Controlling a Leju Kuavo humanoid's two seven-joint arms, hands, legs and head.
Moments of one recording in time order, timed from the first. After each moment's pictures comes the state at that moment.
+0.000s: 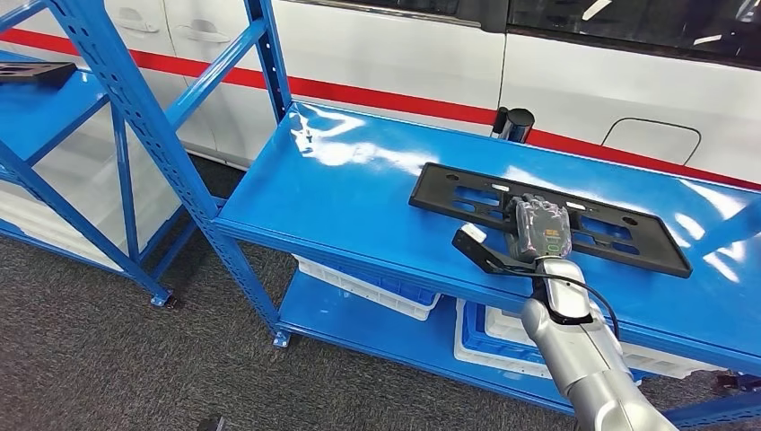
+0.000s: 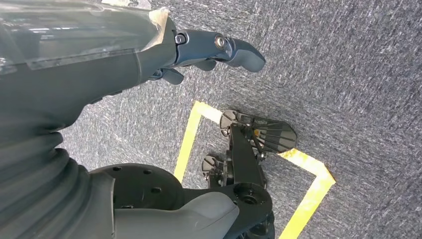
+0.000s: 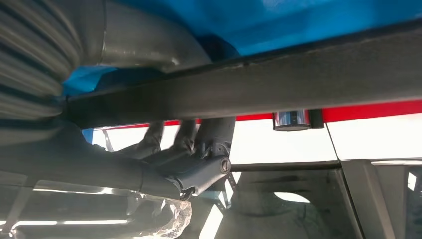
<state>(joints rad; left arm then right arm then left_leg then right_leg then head) -0.16 -0.02 -0.53 -0.22 0.94 0.24 -0.17 -0.61 -0.10 0.47 -0.70 1.34 -0.47 0.05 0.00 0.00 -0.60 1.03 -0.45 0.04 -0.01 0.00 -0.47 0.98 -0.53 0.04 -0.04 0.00</state>
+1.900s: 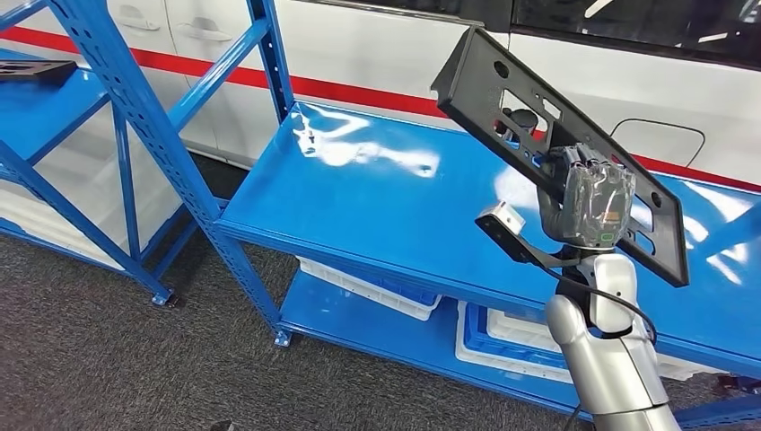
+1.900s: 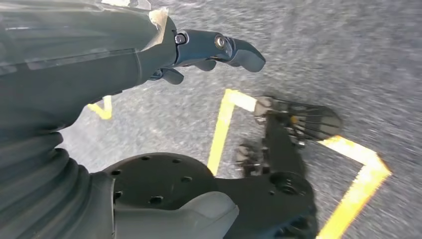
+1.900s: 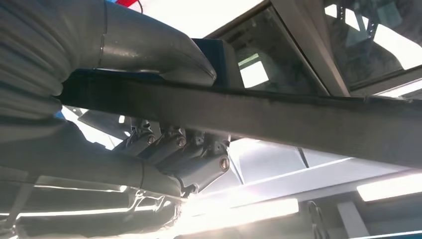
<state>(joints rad) -0.14 -0.02 -0.49 -0.22 0.87 0.17 -0.04 -0.46 -0.17 0.42 -1.30 1.30 -0.59 0.01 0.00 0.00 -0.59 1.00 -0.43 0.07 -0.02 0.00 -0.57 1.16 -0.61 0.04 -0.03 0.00</state>
